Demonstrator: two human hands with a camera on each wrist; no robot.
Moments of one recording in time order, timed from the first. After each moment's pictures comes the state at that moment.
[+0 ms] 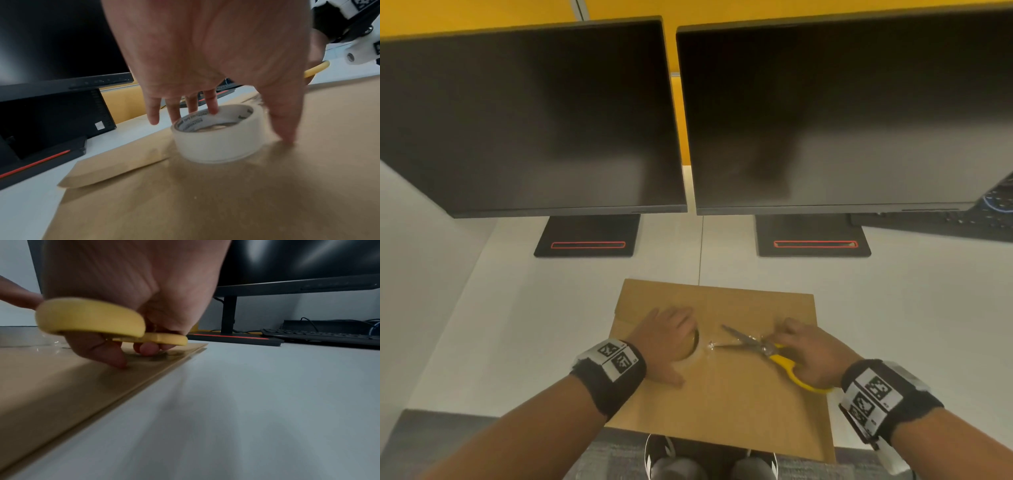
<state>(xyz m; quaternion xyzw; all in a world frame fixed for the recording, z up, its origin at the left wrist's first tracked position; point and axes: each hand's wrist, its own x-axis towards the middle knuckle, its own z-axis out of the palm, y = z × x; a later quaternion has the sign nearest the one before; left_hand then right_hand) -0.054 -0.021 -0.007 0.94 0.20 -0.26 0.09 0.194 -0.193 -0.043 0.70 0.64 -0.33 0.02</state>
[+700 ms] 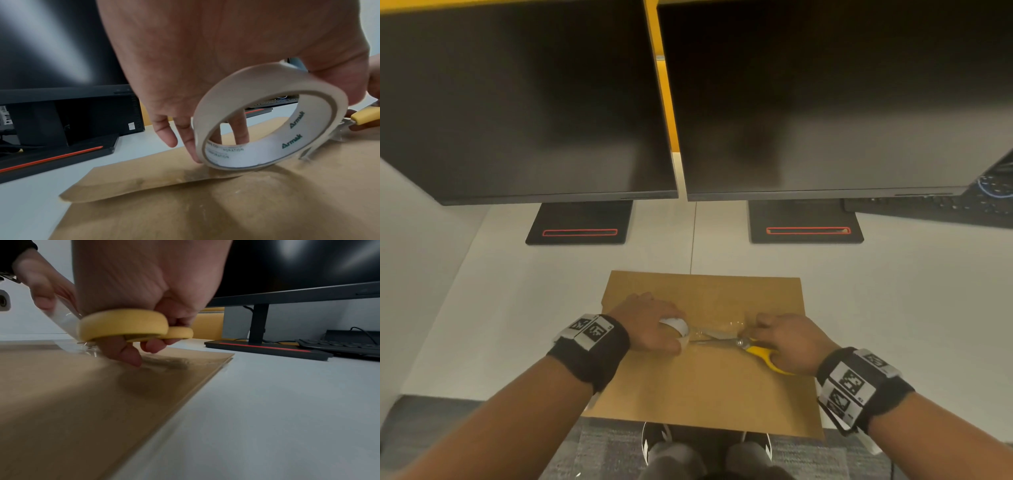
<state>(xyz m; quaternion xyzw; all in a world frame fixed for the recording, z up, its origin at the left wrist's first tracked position) -0.052 -0.016 0.022 0.88 0.30 -0.30 0.23 0.169 -0.186 -0.025 0.65 0.73 -0.22 0.07</state>
